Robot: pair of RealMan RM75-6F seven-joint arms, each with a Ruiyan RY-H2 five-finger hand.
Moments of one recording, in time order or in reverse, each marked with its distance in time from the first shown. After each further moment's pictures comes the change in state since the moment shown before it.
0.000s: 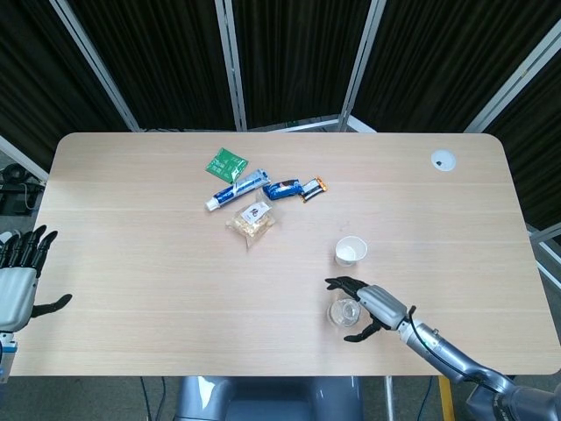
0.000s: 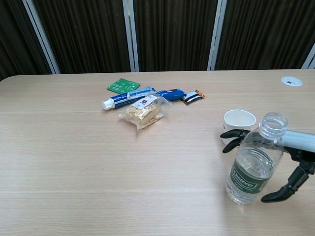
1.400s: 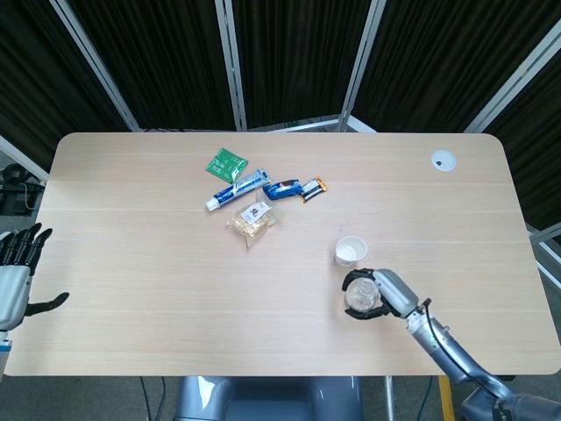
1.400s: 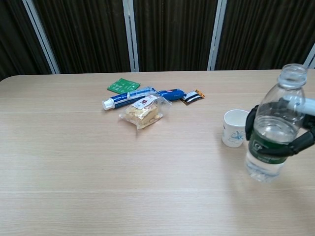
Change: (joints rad) left arm -0.002 0.031 0.001 -0.009 0.001 -0.001 -0.069; right arm -0.059 0.062 0.071 -0.097 0.133 0.131 -0.044
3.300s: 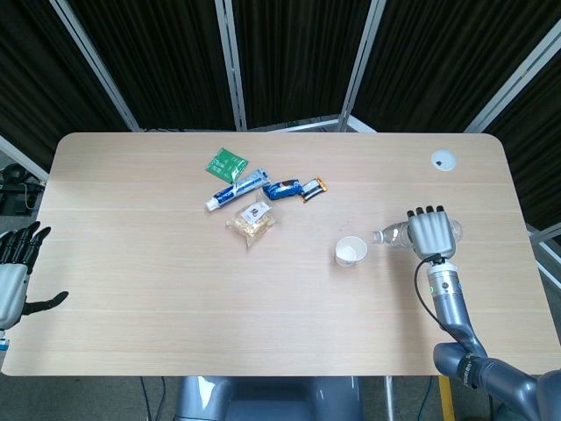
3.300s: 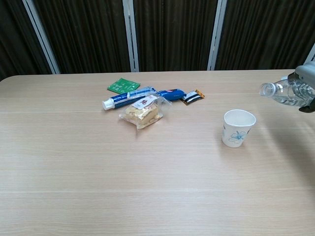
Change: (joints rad) left arm -0.007 0.021 -0.001 -0.010 -0.006 -0.013 -0.034; right arm 0.069 -0.185 0.253 0.284 0.493 -0.083 -1.364
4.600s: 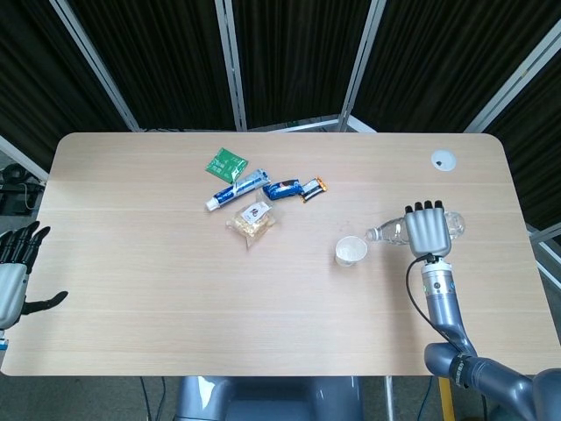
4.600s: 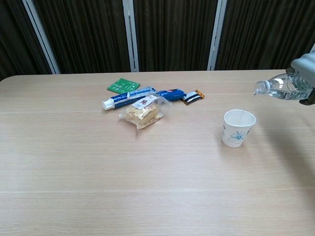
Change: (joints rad) left arm -0.002 0.003 0.000 -0.001 -0.002 0.000 0.000; right arm 0.009 -0.016 0.020 -0.048 0.019 0.071 -0.192
